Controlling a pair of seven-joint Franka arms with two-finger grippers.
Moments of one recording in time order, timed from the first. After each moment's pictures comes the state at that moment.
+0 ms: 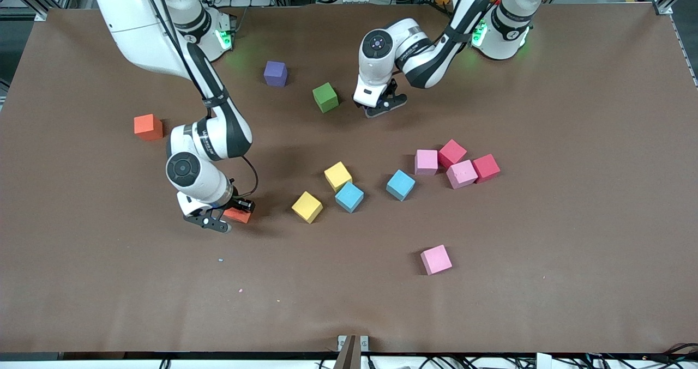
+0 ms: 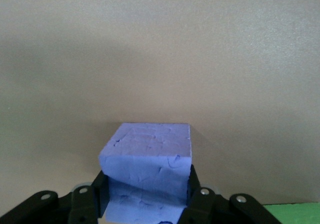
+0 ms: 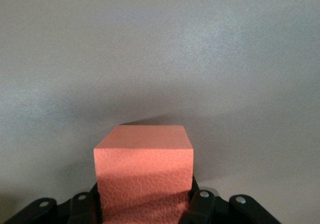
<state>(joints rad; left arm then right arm) -0.65 0.39 -0.37 -2.22 0.02 2.49 -1.41 0.42 0.59 -0.13 -1.85 0.11 2.42 0.53</state>
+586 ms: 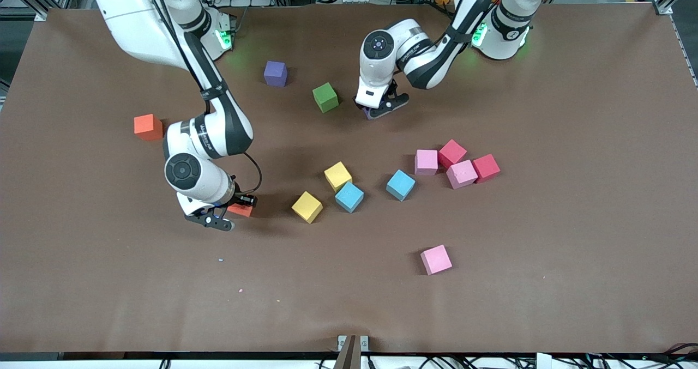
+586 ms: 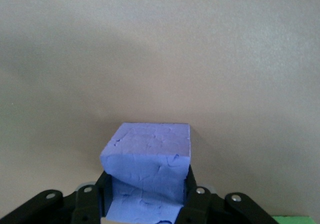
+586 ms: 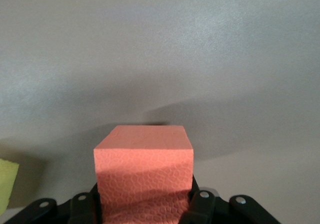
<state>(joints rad) -0.64 0.38 -0.37 -2.22 0.02 2.49 -1.47 0.43 0.55 -0.12 -1.78 0.11 2.23 0.52</state>
